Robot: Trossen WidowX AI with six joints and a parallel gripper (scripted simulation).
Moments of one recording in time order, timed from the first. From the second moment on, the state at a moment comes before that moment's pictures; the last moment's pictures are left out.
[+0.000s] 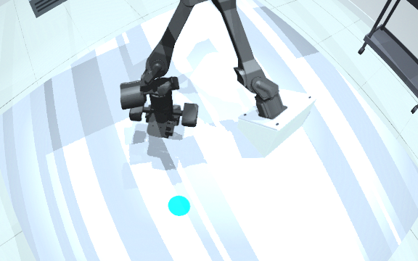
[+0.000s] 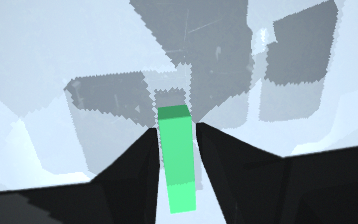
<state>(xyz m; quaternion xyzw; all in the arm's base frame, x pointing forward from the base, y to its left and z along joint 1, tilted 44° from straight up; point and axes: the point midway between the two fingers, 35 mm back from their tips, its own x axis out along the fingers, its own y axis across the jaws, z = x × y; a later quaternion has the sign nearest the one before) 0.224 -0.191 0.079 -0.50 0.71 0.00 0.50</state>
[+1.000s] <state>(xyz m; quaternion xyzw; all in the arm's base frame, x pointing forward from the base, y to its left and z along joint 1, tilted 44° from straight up) 0.232 -0.141 0.122 -0.49 0.71 0.02 0.50</state>
